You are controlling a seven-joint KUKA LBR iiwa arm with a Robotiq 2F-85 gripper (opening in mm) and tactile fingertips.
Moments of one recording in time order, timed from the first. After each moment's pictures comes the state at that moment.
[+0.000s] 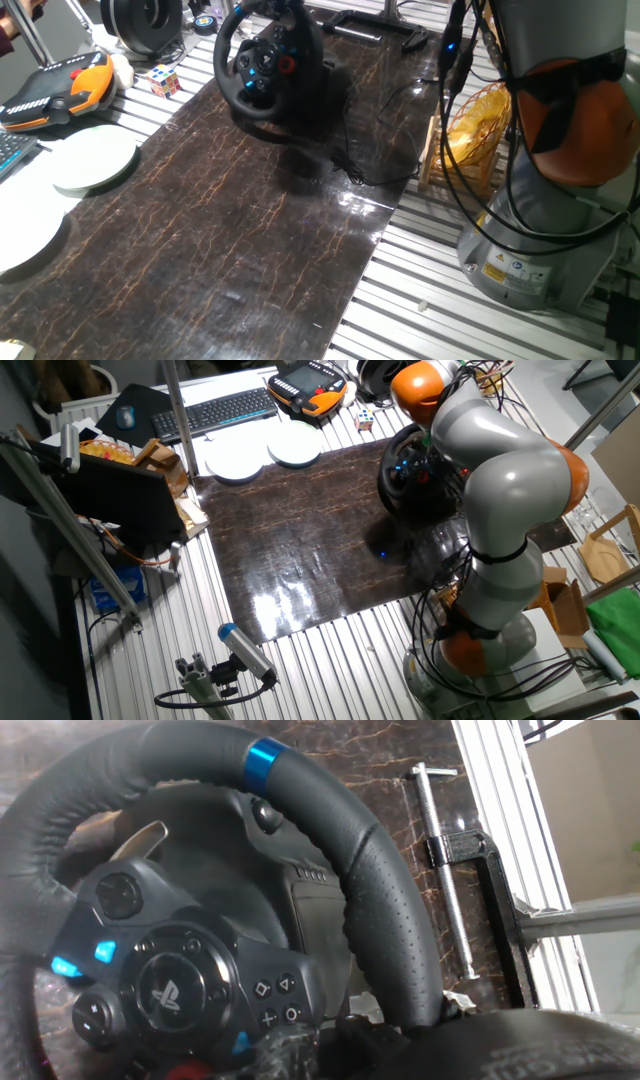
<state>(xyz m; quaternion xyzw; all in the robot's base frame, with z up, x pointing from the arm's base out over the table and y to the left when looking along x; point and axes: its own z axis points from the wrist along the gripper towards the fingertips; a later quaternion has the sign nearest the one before) 0.574 -0.227 0.260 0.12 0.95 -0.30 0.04</state>
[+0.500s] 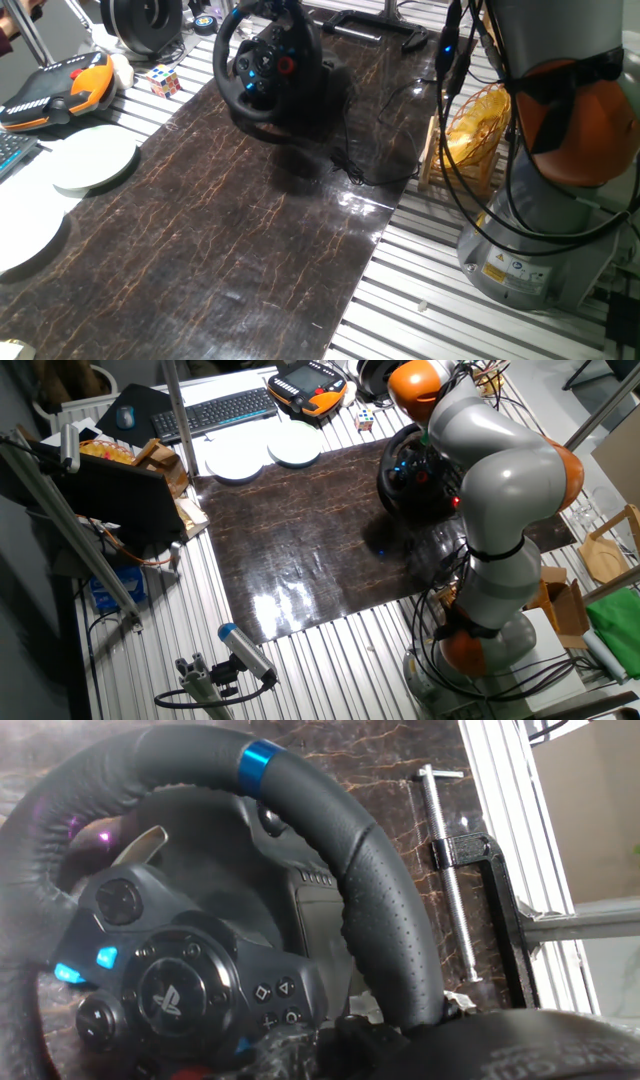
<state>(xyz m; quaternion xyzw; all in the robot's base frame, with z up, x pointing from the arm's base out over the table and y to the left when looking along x) 0.579 -0.223 0.260 0.11 0.95 -0.29 0.03</state>
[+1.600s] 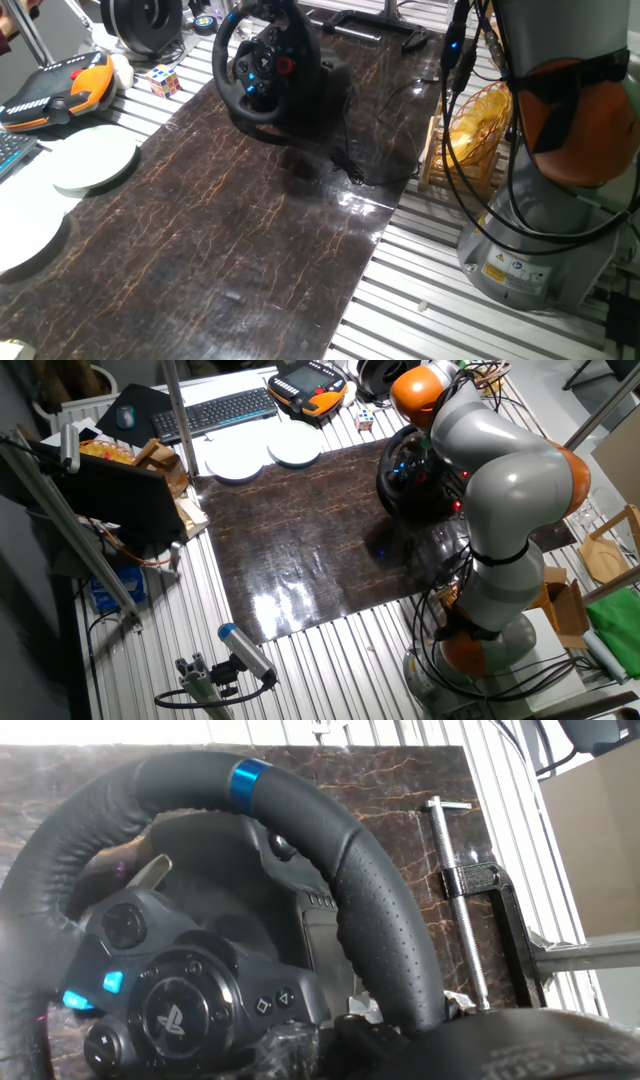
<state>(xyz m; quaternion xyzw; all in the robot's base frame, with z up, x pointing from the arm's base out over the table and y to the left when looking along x) 0.586 -0.222 0.257 0.10 0.95 -0.29 0.07</state>
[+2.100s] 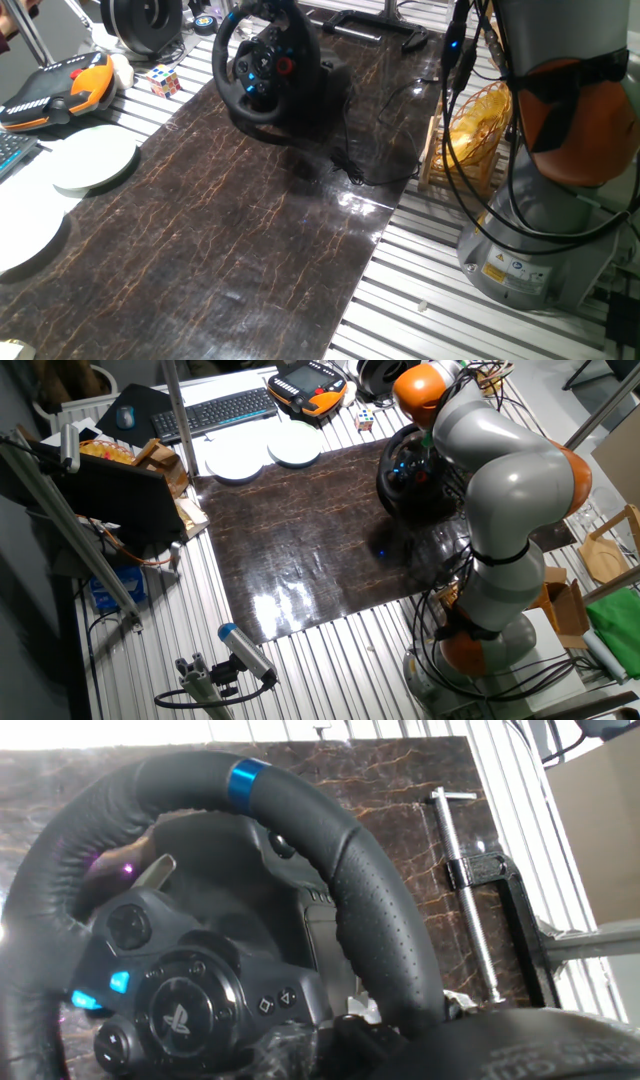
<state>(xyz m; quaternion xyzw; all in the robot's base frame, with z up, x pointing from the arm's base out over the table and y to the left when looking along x) 0.584 -0.221 0.258 0.12 0.95 -0.28 0.08</state>
